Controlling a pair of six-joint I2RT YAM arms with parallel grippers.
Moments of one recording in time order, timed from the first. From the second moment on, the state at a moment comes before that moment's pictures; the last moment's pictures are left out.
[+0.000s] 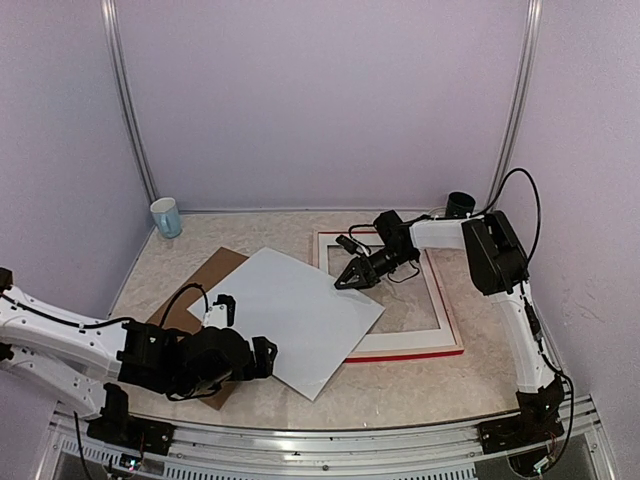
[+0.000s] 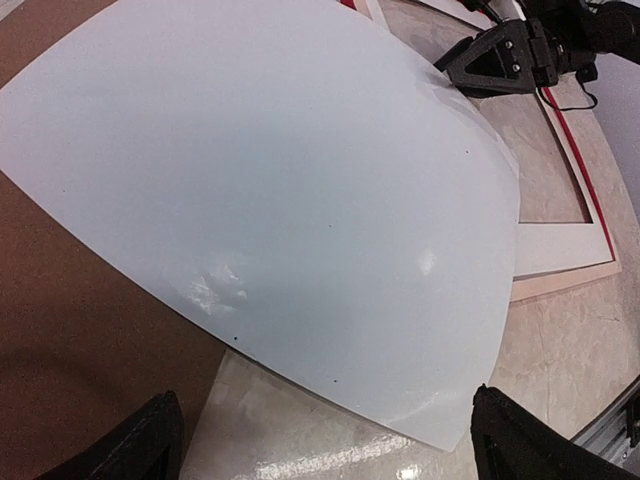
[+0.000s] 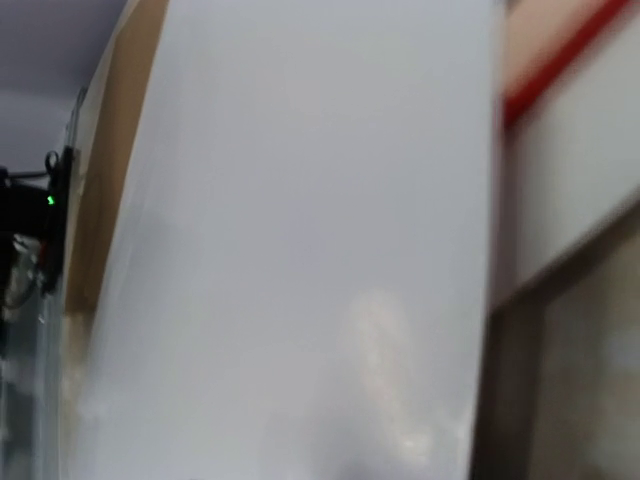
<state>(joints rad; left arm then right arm) -1.33 1.22 0.62 -0.31 -0.63 -1.15 0.46 2.49 1.90 -0.59 -1.08 -0.13</state>
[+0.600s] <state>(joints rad) -1.33 1.22 0.59 -0.26 -0.63 -1.14 0.46 2.47 1.80 -0.59 -1.15 -0.11</state>
